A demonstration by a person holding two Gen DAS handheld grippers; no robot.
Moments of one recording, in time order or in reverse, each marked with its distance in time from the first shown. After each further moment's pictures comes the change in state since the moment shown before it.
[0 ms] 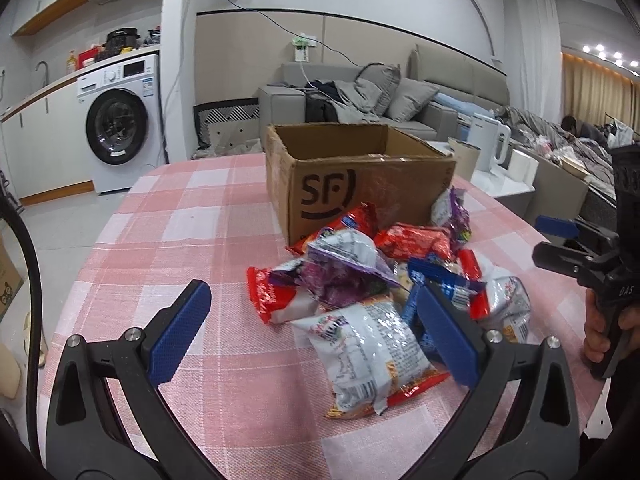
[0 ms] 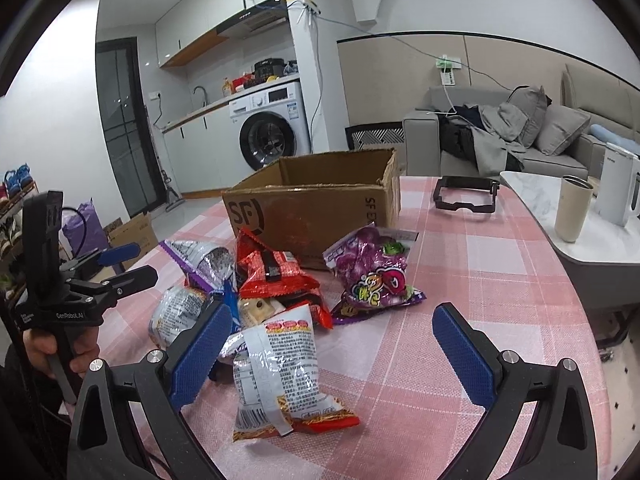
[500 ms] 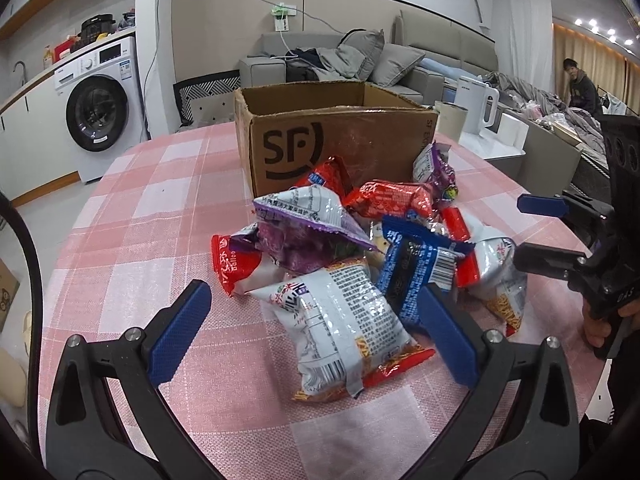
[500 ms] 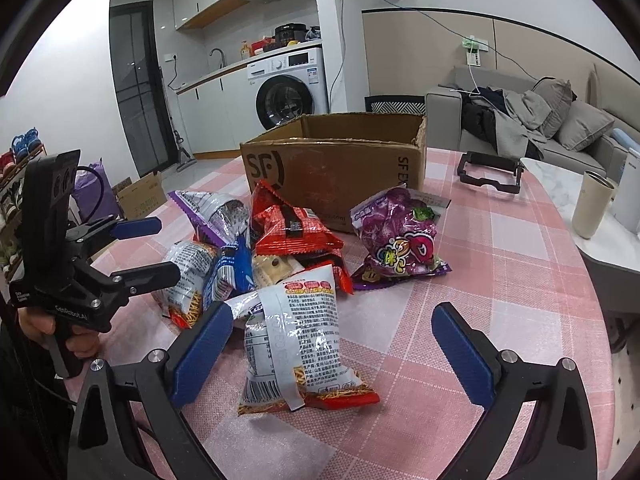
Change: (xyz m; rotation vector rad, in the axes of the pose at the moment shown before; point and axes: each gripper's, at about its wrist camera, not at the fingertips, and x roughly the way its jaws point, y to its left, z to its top) left arm 0.022 -0.020 -0.008 0.050 0.127 -0.028; right arm 0.020 0.012 -0.010 -0.064 0.117 0.037
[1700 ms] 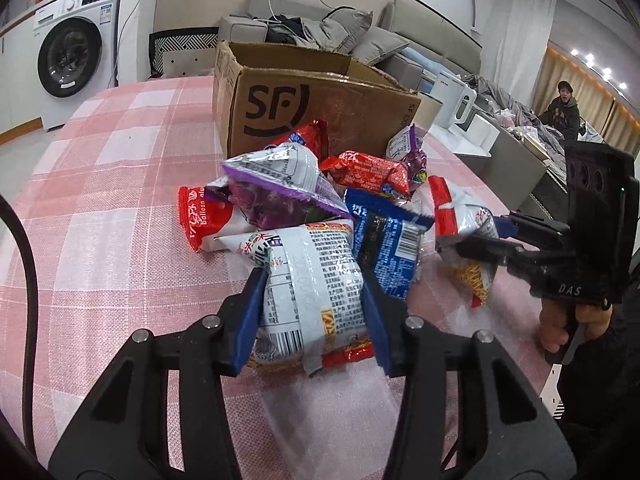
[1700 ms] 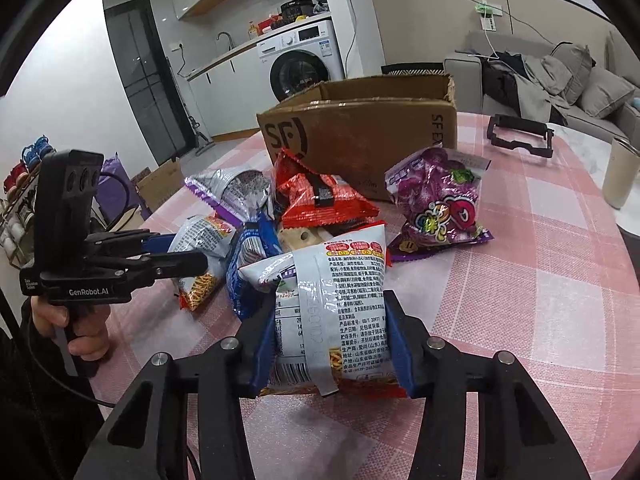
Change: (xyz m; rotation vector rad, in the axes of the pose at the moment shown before) left arm 0.011 0.021 -0.002 -0.130 0.111 -0.210; right arm 0.019 0.004 -0.001 0.061 0.102 0.106
